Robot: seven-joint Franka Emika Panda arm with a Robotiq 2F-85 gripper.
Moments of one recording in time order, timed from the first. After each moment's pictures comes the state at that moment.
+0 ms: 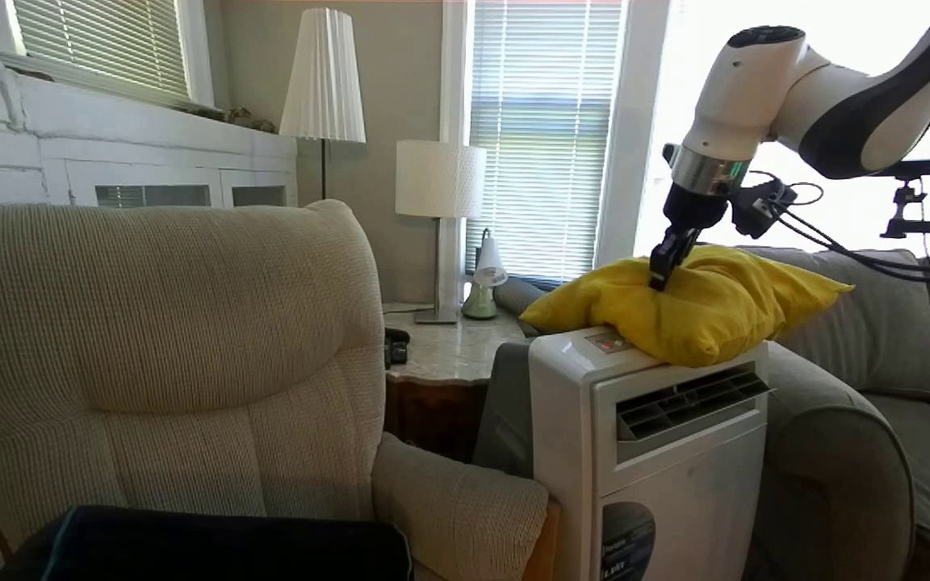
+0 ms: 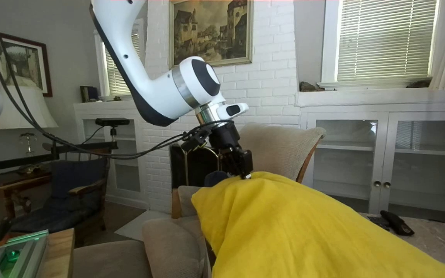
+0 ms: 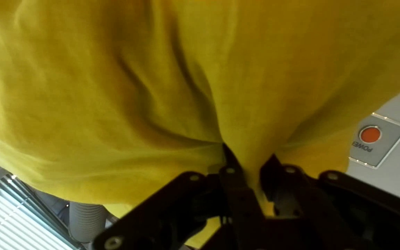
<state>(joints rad) -0.29 0.10 0.27 -2.44 -0.97 2.70 0.89</state>
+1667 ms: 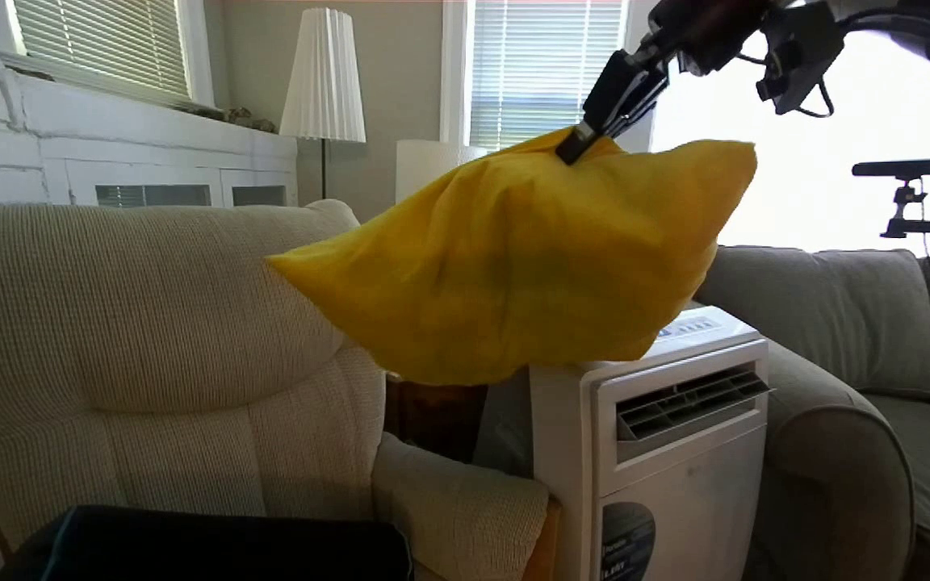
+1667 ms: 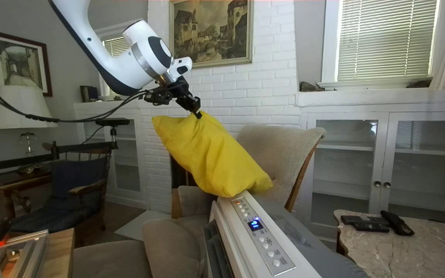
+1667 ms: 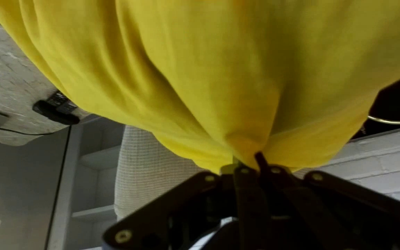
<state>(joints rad) -0.06 -0.12 0.46 -2.44 -0.71 3.09 0.94</state>
